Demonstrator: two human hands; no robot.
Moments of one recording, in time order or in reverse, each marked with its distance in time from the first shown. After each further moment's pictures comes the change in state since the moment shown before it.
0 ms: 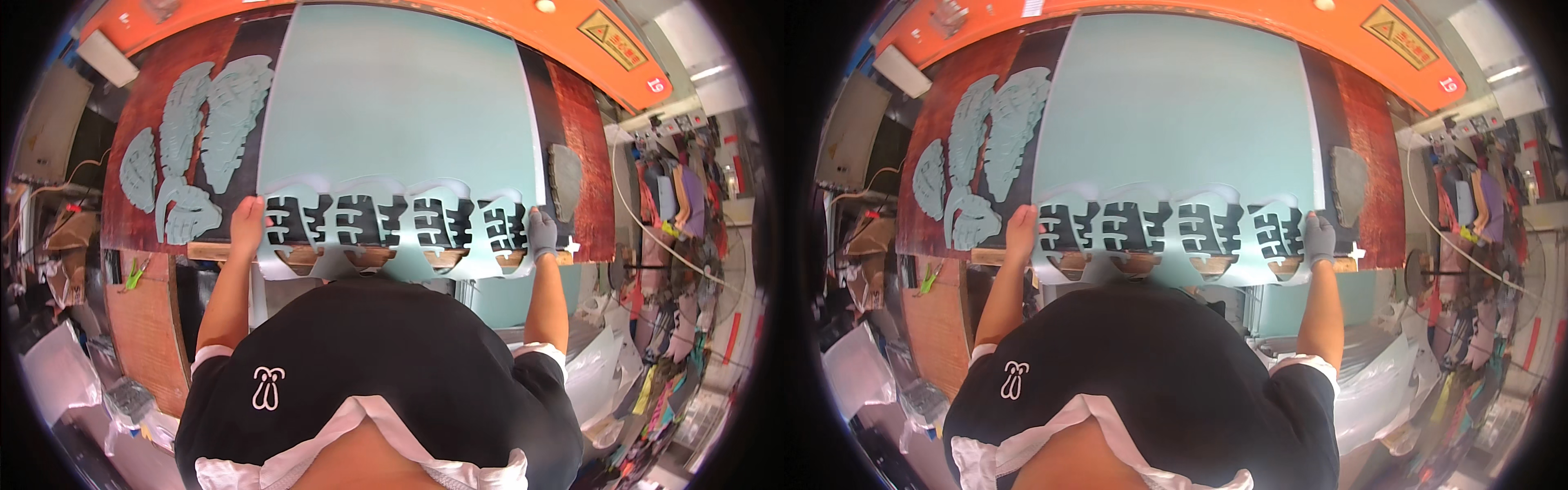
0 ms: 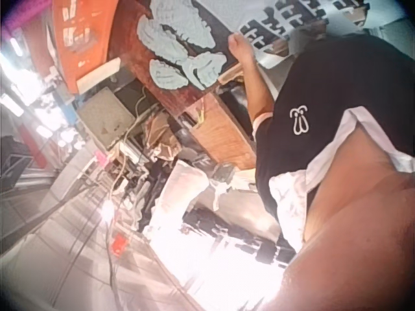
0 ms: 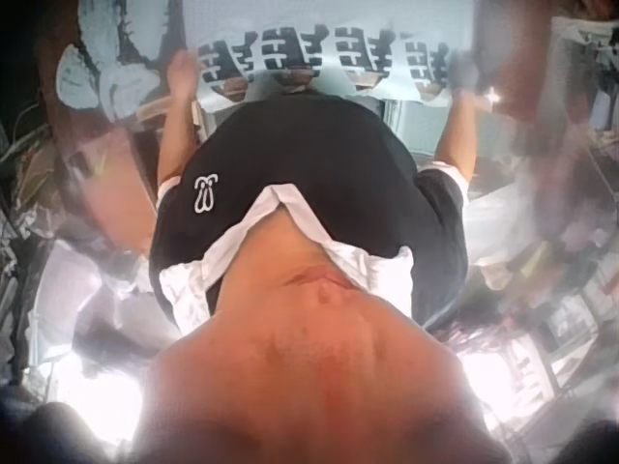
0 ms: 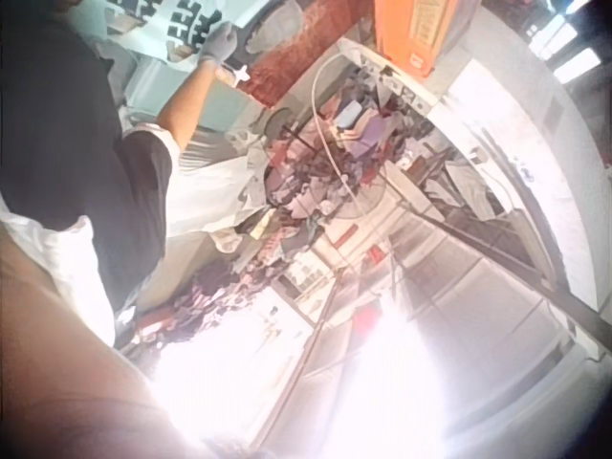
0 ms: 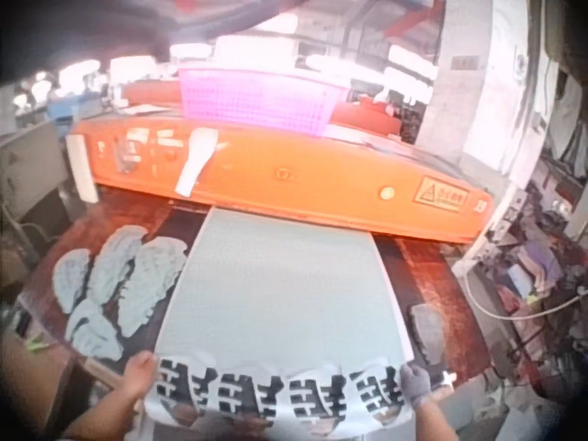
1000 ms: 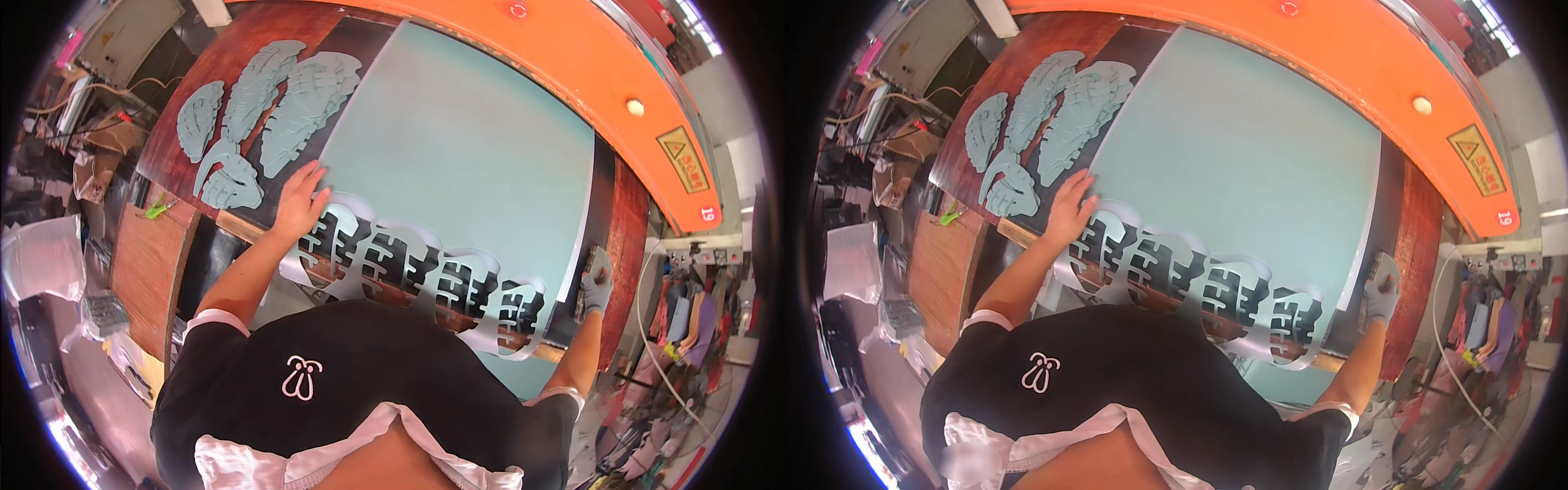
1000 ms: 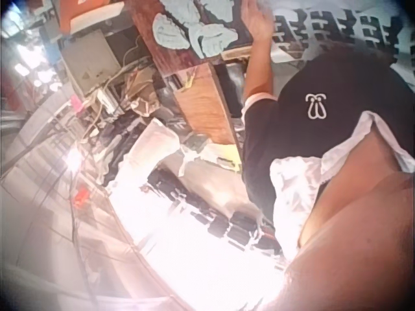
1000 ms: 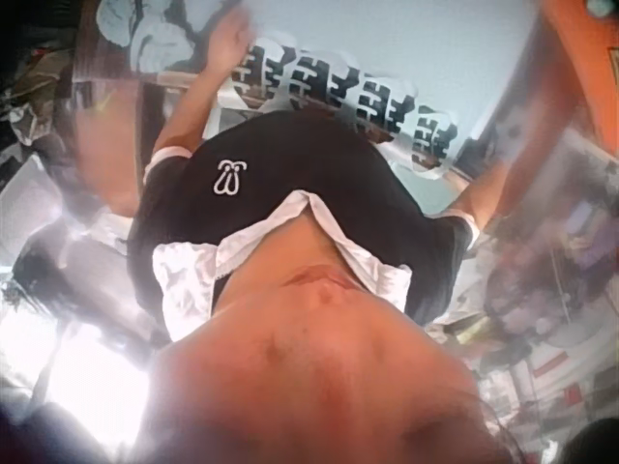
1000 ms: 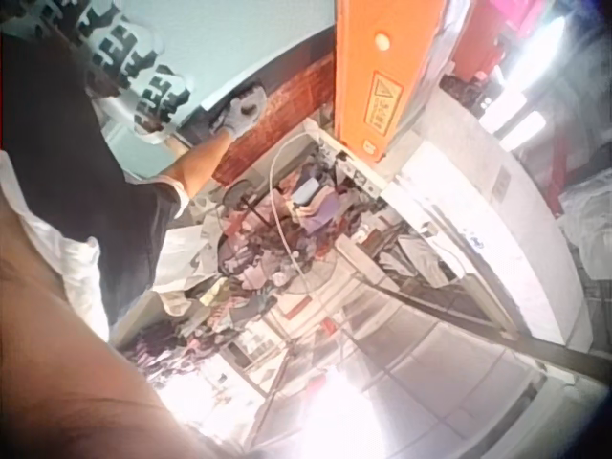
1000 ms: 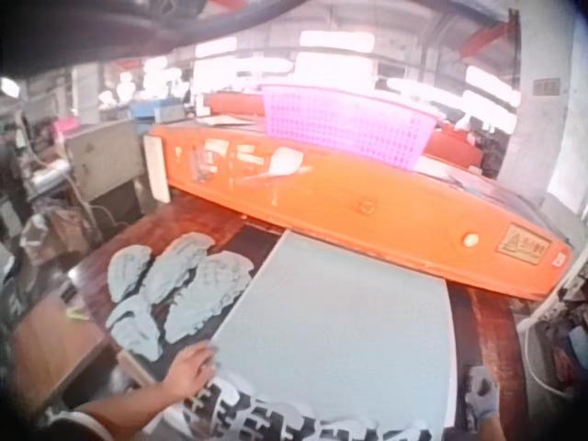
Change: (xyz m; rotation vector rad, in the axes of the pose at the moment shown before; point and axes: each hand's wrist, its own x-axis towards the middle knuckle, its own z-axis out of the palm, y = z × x) left_hand 0.016 0.026 0.019 0.539 0.190 0.553; right_hand 0.181 0.040 -0.061 -0.101 -0.004 -0.141
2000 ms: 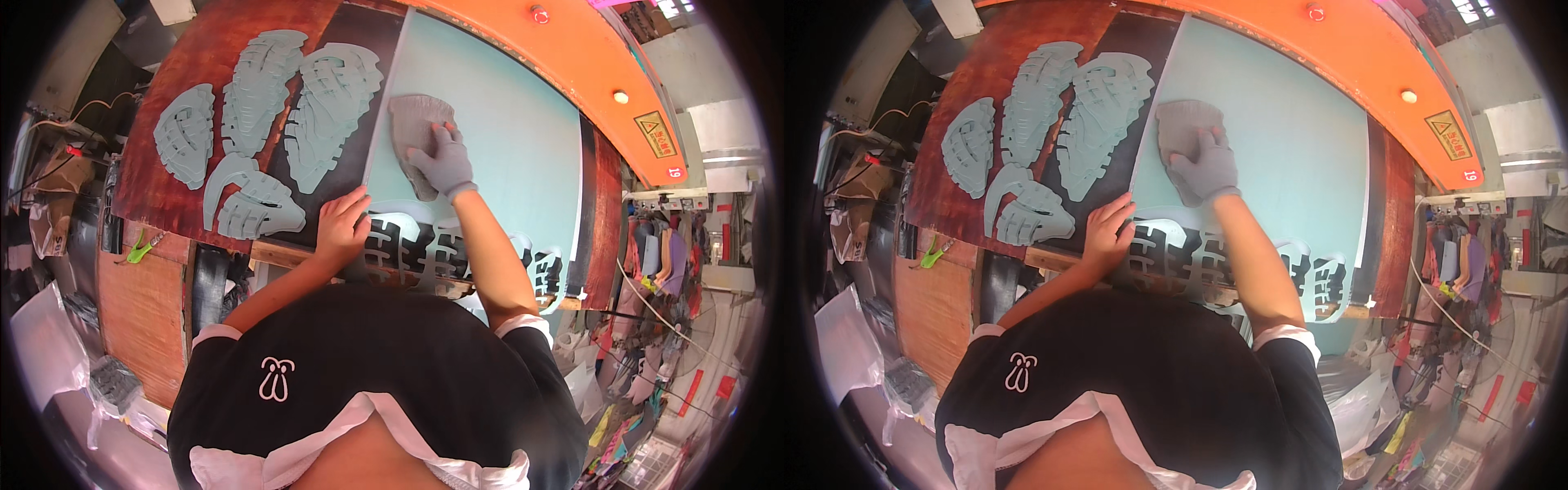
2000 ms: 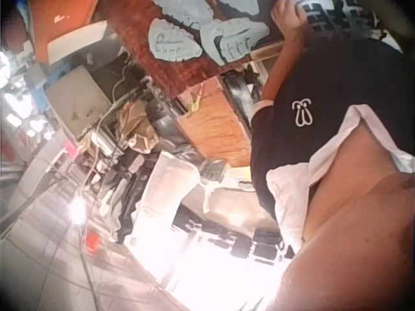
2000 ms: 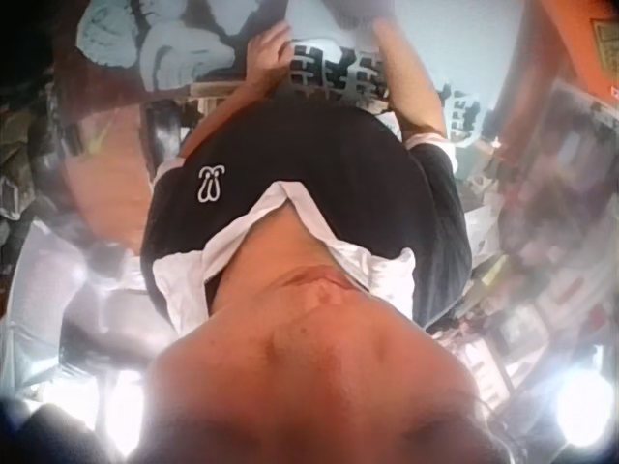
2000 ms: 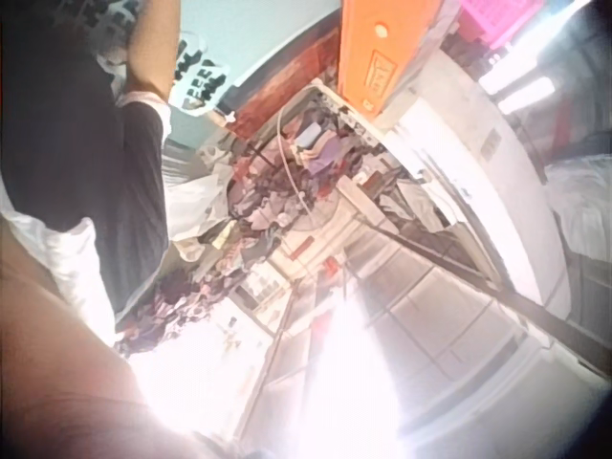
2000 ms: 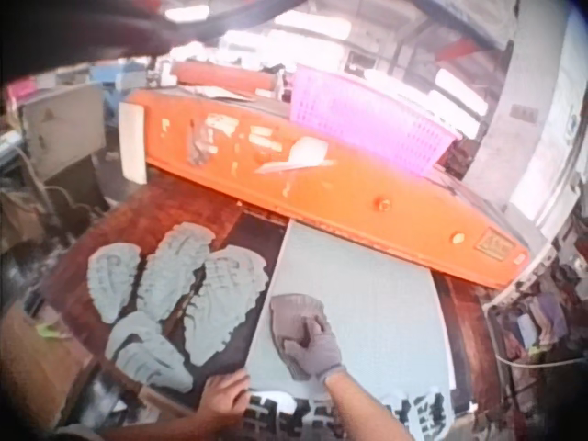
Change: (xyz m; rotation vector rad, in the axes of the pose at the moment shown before) left_hand -0.016 -0.035 -0.019 -0.351 -0.054 0.104; right_hand -0.200 -0.410 0.353 -0.321 -0.343 -0.526
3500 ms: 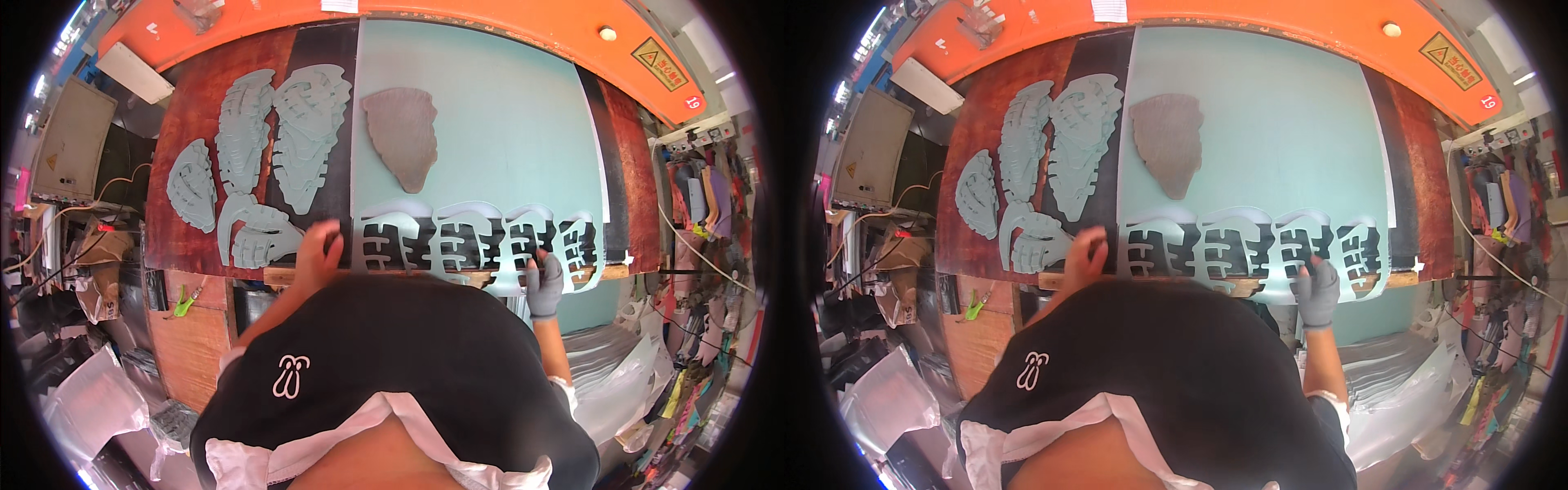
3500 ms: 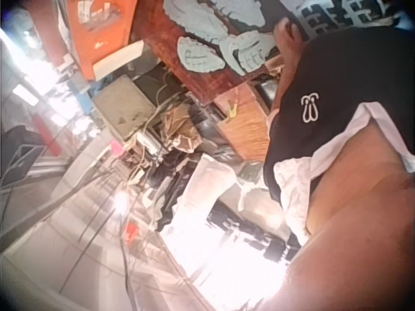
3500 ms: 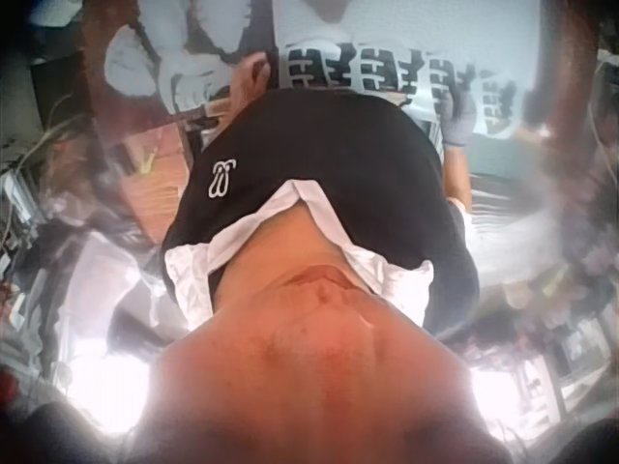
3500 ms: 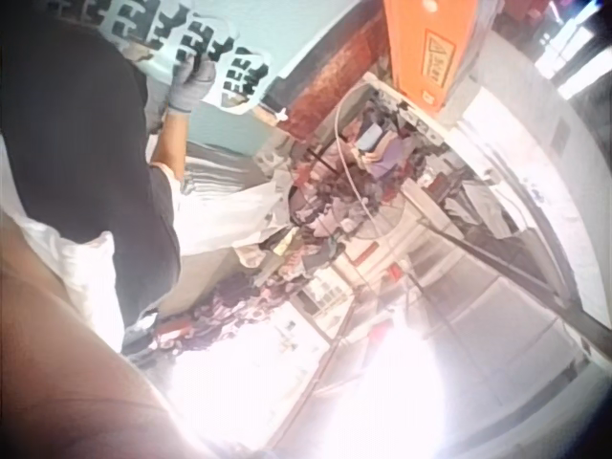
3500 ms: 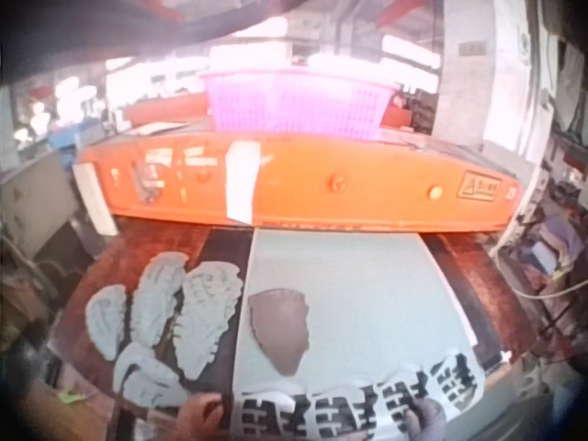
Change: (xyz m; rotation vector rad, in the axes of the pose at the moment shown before) left_hand -0.015 -0.021 -0.028 -0.168 -0.071 0.043; right_hand -0.259 0.131 -0.056 0.331 0.449 0.375
